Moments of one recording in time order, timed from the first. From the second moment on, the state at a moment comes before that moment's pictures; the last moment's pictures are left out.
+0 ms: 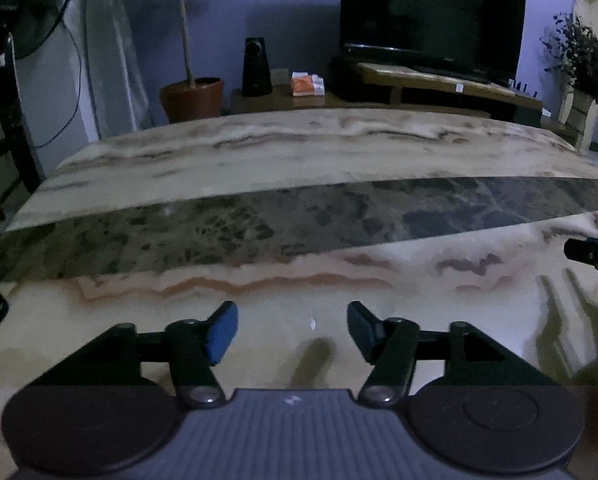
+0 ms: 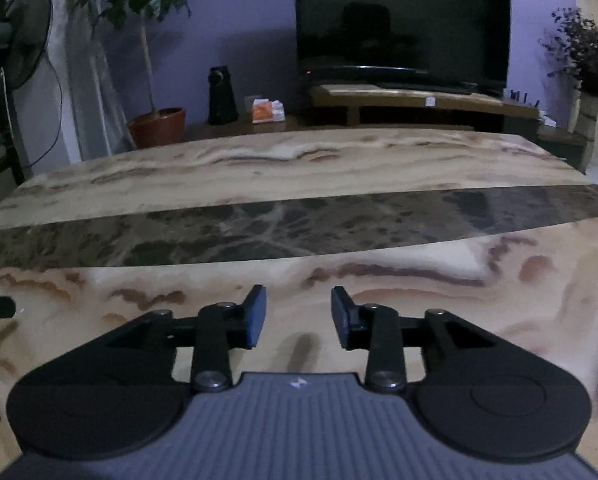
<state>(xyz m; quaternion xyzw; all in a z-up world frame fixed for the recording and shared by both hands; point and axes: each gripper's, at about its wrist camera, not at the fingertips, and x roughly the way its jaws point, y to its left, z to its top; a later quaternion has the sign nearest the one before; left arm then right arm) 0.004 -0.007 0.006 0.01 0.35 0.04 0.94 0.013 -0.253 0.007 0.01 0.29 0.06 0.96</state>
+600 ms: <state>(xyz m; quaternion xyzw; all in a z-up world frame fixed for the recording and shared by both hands) 0.021 0.009 -0.015 0.00 0.33 0.05 0.94 0.033 -0.243 0.001 -0.02 0.29 0.06 0.96</state>
